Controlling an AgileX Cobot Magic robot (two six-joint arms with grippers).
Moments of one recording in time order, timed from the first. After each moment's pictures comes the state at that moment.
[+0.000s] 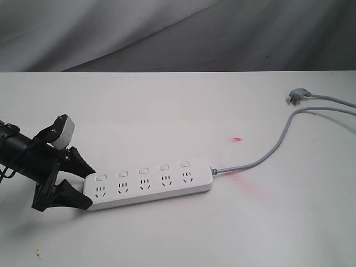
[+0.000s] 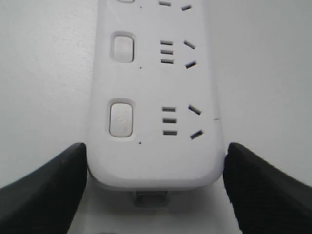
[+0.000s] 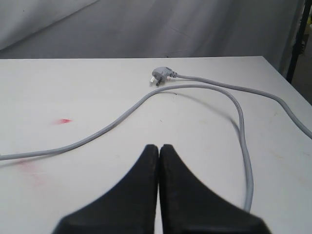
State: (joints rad) left arm 0.20 2.04 -0.98 -0.96 1.00 2.10; right arm -0.05 0.01 0.00 0.02 0.34 -0.02
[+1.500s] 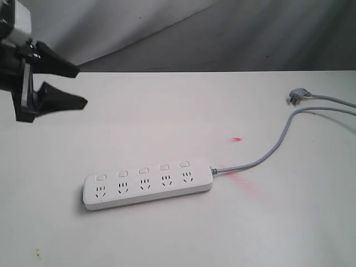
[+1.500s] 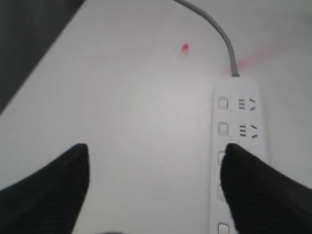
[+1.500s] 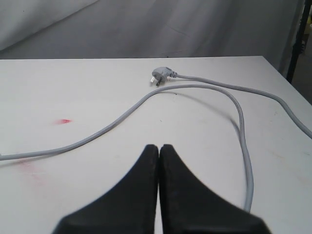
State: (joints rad) left arm 0.20 1.61 -1.14 -1.08 1.04 1.89; right arm -0.05 0.01 0.00 0.02 0.34 -0.02
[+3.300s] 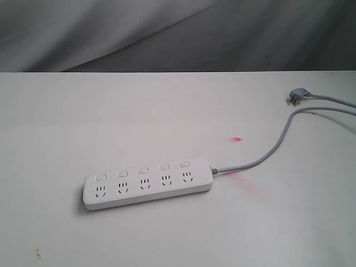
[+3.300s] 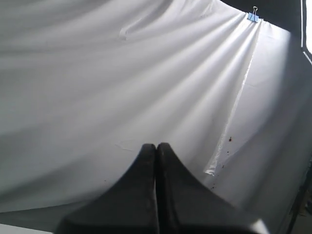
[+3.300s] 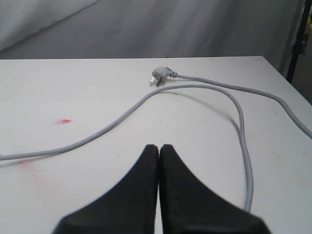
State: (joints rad) left arm 0.20 0.47 -0.99 -0.53 0.49 0.07; right arm -0.05 0.01 0.00 0.02 0.34 -0.01
